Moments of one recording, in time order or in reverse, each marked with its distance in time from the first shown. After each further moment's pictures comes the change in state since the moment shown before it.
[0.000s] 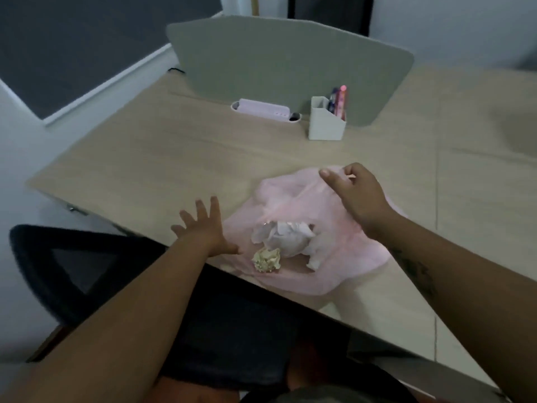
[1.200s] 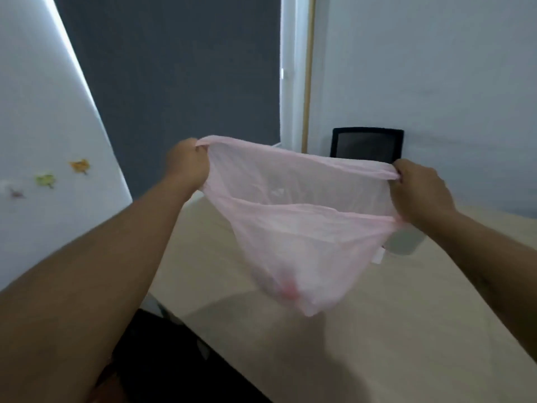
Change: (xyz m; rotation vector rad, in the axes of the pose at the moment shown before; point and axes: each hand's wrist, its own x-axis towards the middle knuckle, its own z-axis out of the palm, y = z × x) left_hand -0.039 -0.077 -0.306 -0.742 1.072 0.085; right_hand 0.072 -0.214 -0.054 -0.688 0.378 -0.521
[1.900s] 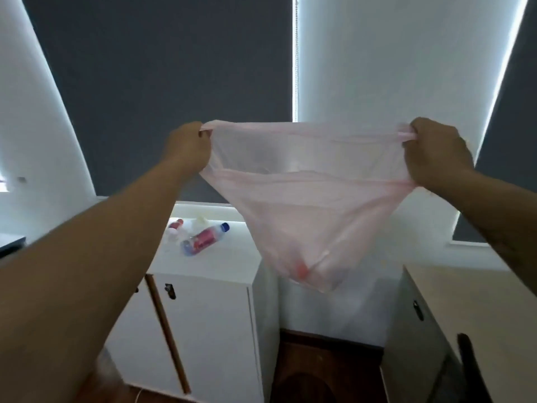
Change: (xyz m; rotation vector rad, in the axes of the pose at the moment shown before) left_hand -0.211 -0.226 -0.567 0.752 0.751 -0.496; right_hand -0.144 -0.574 0.029 0.722 -0.247 -0.818
